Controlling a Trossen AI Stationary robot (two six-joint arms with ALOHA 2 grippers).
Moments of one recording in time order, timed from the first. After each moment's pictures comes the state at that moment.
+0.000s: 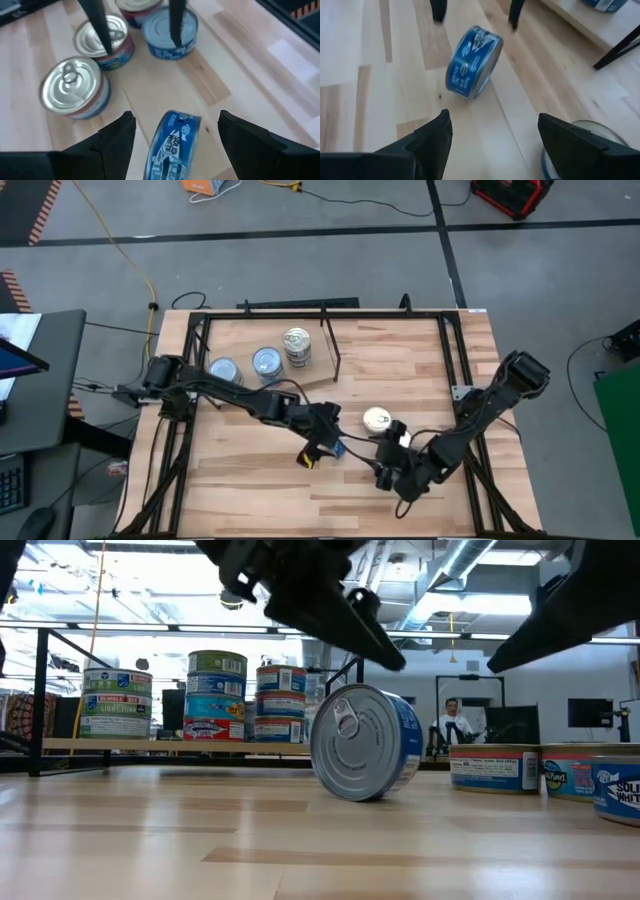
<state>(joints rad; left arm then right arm) -0.20 1.83 1.32 -0.17 0.07 0.29 0.74 1.60 0.89 -0.31 0.82 0.76</state>
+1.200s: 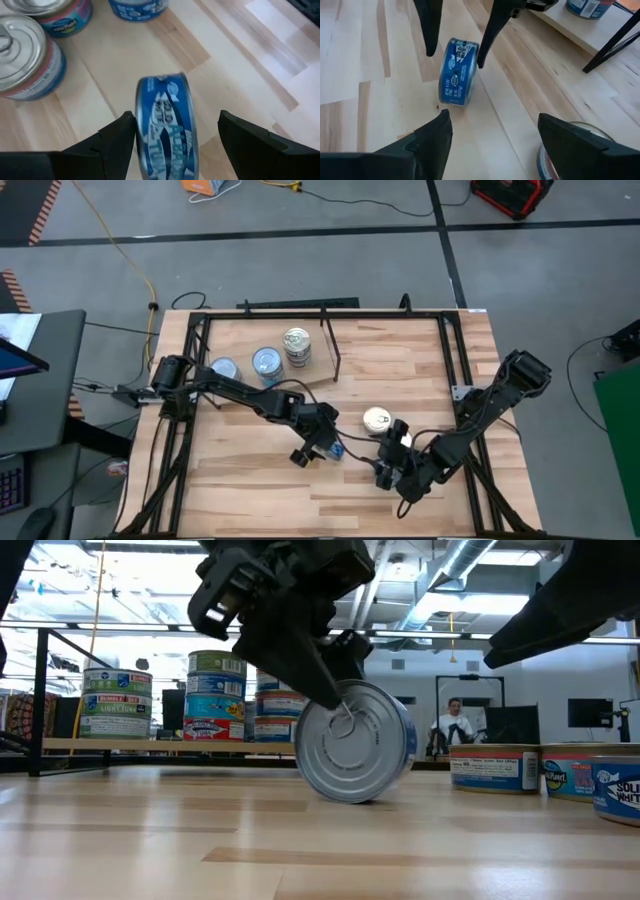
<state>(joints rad) -0.16 1.90 1.32 -0.26 0.23 0.36 0.75 1.57 0.89 -0.32 0.88 0.80</state>
